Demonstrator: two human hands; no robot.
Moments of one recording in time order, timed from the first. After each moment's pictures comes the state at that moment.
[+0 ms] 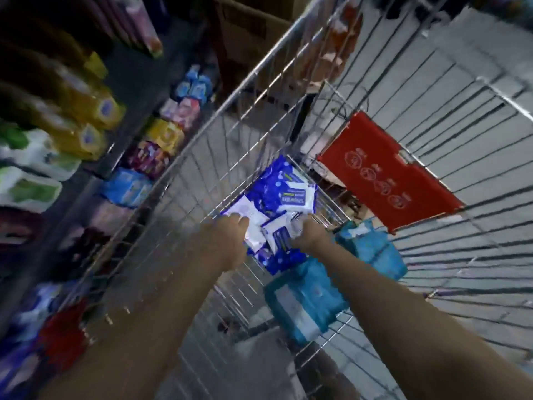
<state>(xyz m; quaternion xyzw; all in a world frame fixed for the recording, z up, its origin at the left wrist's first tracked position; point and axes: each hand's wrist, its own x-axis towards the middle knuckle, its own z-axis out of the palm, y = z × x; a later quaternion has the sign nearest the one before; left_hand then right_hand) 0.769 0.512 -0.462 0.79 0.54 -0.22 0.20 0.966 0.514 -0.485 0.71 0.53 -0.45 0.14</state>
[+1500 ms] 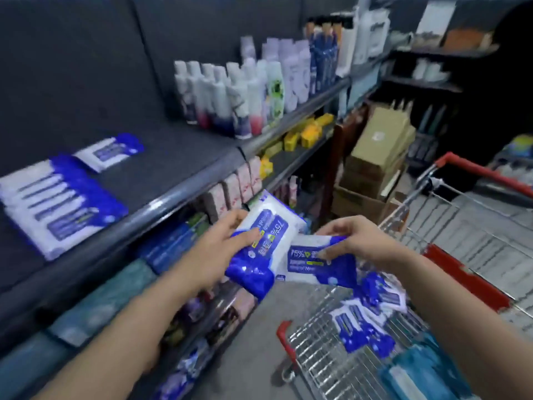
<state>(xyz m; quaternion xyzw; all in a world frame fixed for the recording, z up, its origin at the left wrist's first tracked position) 0.433 0.329 -0.066 0.53 0.52 0.44 0.50 0.687 0.406 -0.082 0.49 0.63 -0.56 -0.23</state>
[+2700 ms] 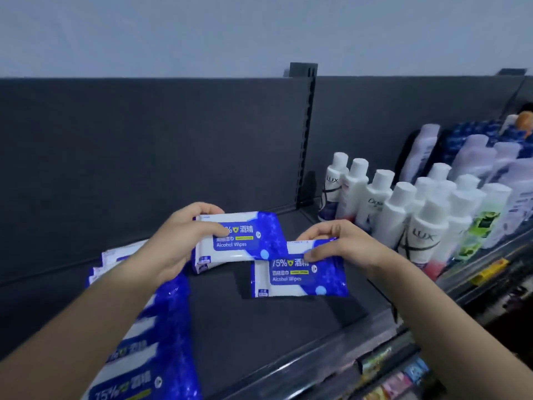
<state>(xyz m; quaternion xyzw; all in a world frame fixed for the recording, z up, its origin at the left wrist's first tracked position) 0.143 0.513 0.018 0.28 0.69 0.59 0.32 0.346 0.694 0.003 0.24 0.73 -0.63 -0.10</state>
